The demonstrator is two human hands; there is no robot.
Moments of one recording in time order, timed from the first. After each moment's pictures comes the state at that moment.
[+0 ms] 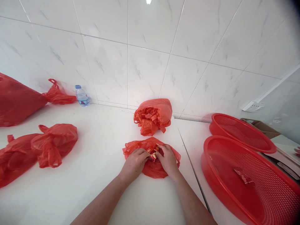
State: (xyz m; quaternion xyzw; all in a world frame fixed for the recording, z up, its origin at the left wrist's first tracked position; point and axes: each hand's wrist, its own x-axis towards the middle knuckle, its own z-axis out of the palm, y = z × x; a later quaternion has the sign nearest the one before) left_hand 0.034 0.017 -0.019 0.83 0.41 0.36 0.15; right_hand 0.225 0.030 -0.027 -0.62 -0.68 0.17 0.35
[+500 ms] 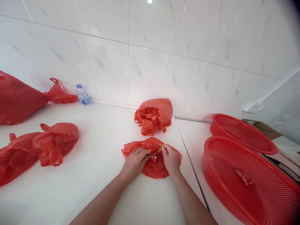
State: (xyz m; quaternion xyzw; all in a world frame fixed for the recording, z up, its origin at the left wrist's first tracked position) left_hand 0.033 0.016 -0.021 0.81 0.42 0.38 0.14; right_hand 0.222 0.024 -0.015 -0.61 -0.61 0.21 0.46
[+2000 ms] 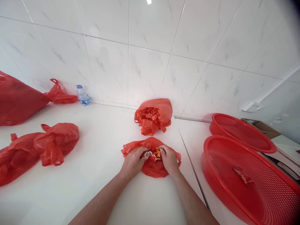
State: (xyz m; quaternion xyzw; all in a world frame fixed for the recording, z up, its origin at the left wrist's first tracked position) left_hand 0.032 0.012 -0.008 0.75 0.50 0.37 0.23; right_hand 0.222 0.023 -0.015 -0.61 -0.63 0.24 0.41
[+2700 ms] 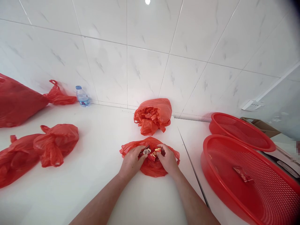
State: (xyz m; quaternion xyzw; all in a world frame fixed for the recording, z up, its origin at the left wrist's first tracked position) left_hand 0.031 0.013 -0.014 0.73 0.52 0.39 0.21; right_hand 0.221 0.021 -0.016 -0.59 -0.65 0.25 0.41
